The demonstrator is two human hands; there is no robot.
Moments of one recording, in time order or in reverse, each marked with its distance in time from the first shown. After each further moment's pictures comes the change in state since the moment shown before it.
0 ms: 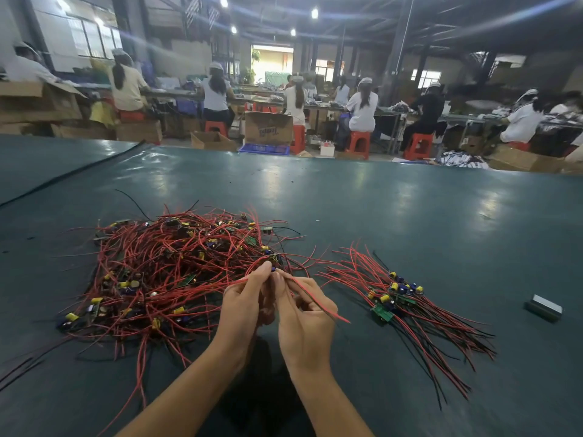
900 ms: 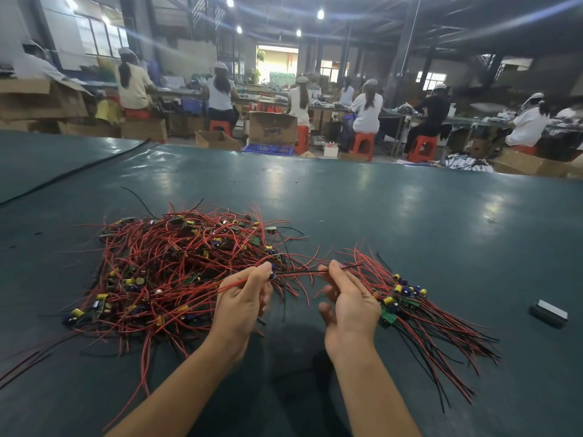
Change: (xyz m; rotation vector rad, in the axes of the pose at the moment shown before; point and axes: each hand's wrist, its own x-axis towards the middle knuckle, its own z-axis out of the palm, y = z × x) left_hand 0.011 -0.005 -0.013 0.076 -0.015 0.208; right_hand 0.040 -0.020 -0.029 0.205 0.330 0.543
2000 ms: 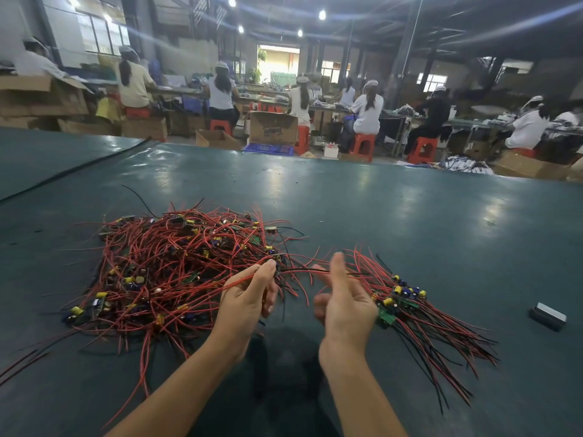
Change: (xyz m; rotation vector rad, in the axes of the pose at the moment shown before) left_hand -0.002 0.002 0.003 -0.027 -0.077 0.017; right_hand -0.011 0.008 0.003 -0.090 -0.010 -0.201
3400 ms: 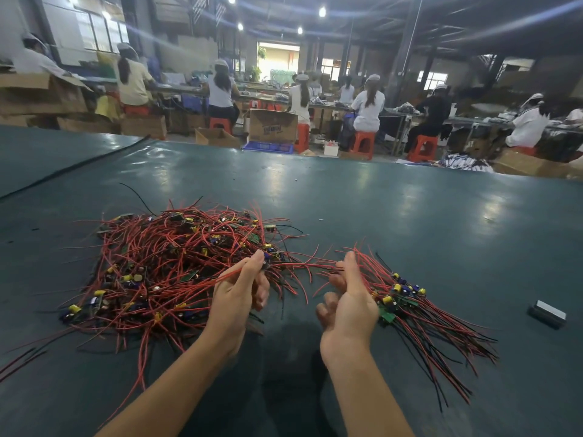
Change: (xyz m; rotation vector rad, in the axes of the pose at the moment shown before) left_hand -0.001 0.012 -0.001 0.001 0.028 -0.019; right_hand 0.009 -0.004 -0.002 0.152 0.054 0.172
